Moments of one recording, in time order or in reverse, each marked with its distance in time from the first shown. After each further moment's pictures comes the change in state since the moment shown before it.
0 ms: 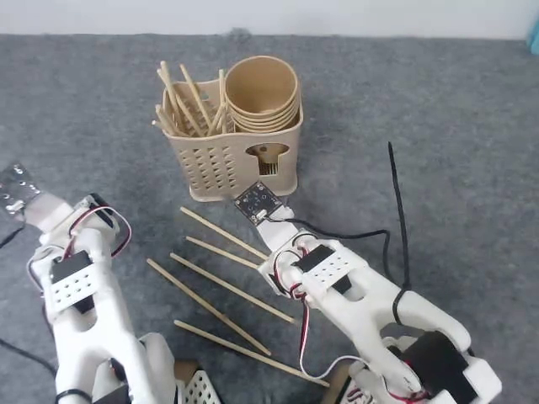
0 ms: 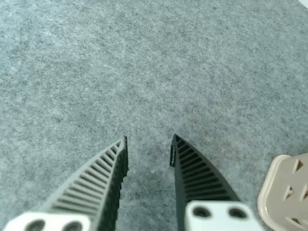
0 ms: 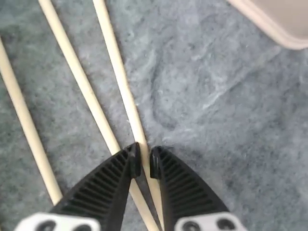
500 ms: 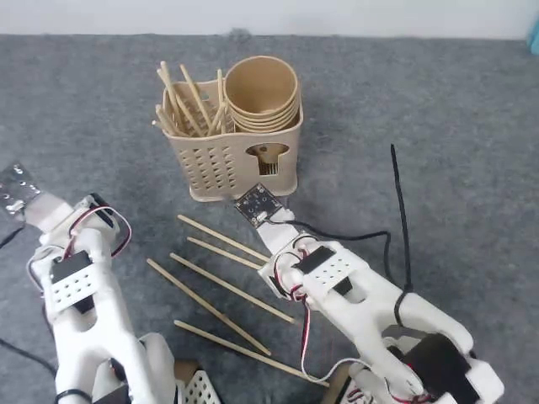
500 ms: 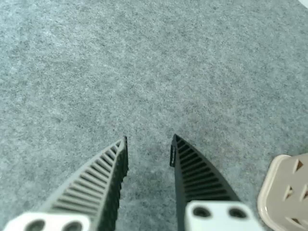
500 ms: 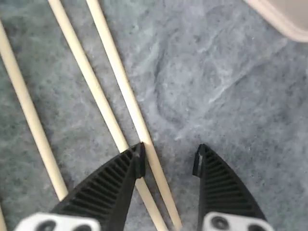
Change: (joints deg) left arm 0.0 0.0 0.0 0.0 0.0; right arm -0.1 -0.4 0.4 1.1 -0.2
